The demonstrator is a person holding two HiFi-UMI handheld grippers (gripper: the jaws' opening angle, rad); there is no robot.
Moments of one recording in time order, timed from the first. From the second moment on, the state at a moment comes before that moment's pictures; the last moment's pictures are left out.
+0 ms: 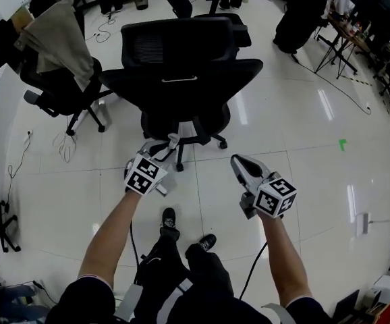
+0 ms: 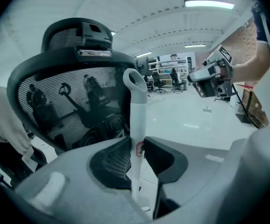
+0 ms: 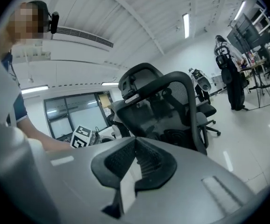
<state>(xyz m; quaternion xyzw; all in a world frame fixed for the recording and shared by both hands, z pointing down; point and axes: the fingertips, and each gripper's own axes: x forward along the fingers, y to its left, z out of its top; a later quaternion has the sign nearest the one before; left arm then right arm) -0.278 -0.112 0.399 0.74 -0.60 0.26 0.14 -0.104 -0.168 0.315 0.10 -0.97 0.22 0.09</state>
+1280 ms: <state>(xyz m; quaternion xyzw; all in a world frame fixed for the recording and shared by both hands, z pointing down) -0.462 -0.174 0.393 0.68 -0.69 0.12 0.22 -0.223 -0.184 0.293 0.18 -0.95 0.23 0.11</state>
